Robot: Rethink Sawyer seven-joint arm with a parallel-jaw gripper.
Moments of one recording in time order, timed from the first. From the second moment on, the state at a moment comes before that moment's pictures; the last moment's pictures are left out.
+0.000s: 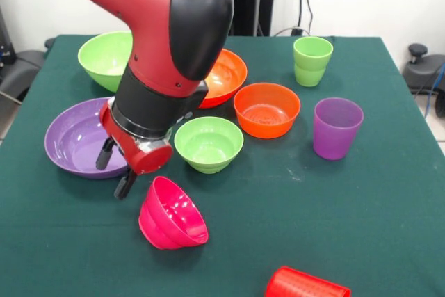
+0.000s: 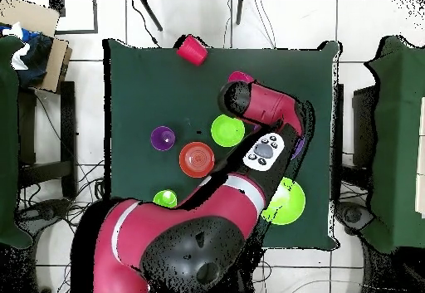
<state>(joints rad) -0.04 -0.04 -0.62 1.06 0.37 0.47 2.28</state>
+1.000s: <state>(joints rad) -0.04 -0.03 -0.62 1.05 0.37 0.47 2.28</state>
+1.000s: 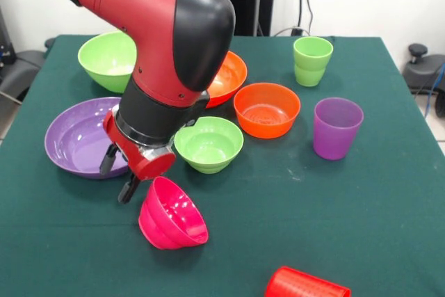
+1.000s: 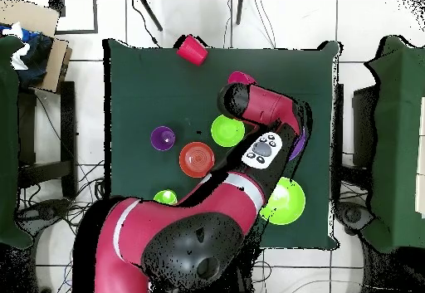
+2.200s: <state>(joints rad) -0.04 -0.29 -0.62 1.31 0.37 0.46 2.28</state>
